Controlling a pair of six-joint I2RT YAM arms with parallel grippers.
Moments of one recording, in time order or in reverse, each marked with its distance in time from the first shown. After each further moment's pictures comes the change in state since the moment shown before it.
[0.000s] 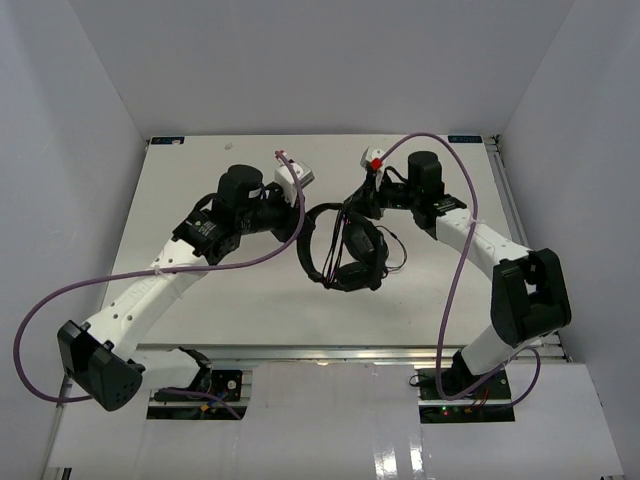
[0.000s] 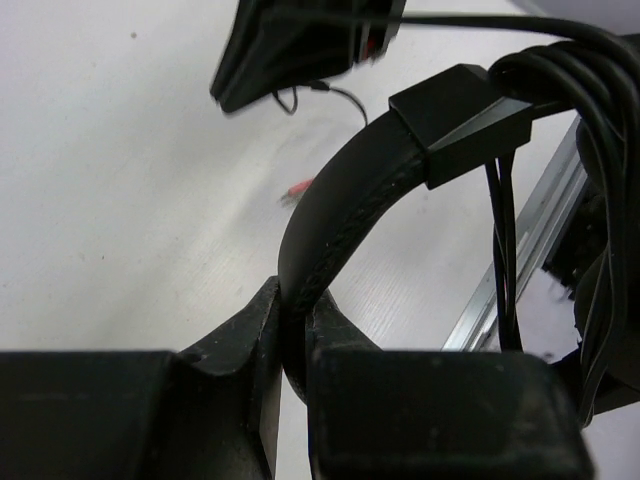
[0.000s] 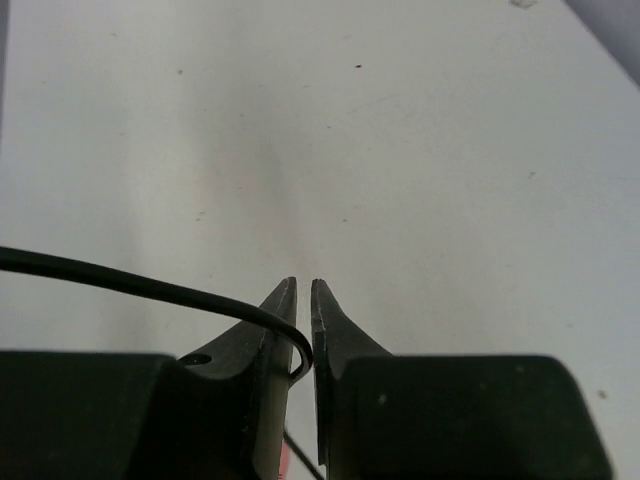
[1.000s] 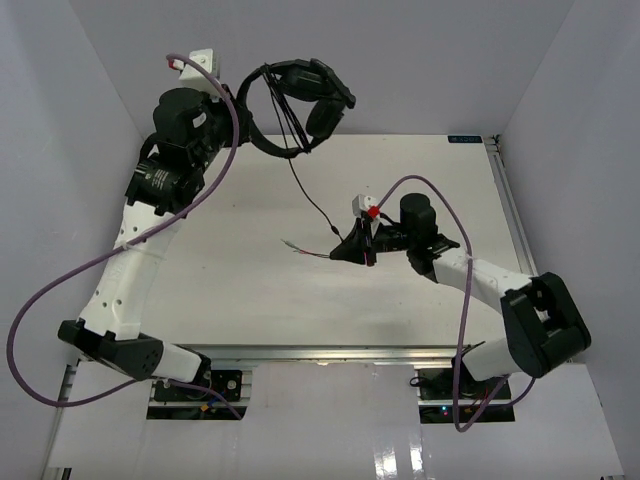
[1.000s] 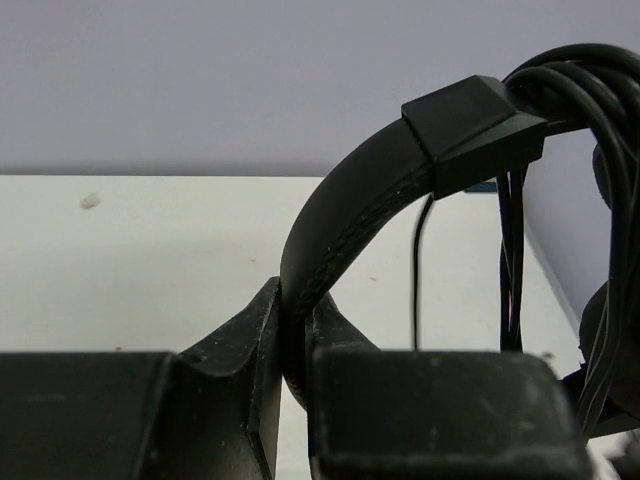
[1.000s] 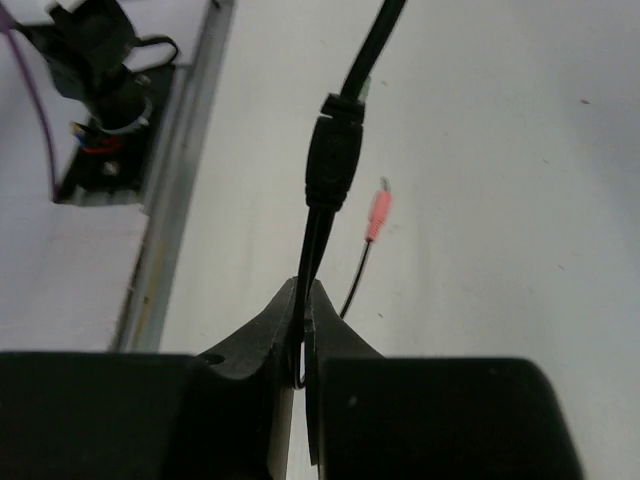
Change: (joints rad) left arm 0.203 0.163 0.584 -0.083 -0.497 -0.301; right arm 0.142 -0.142 -0.360 0.342 -0.198 0.194
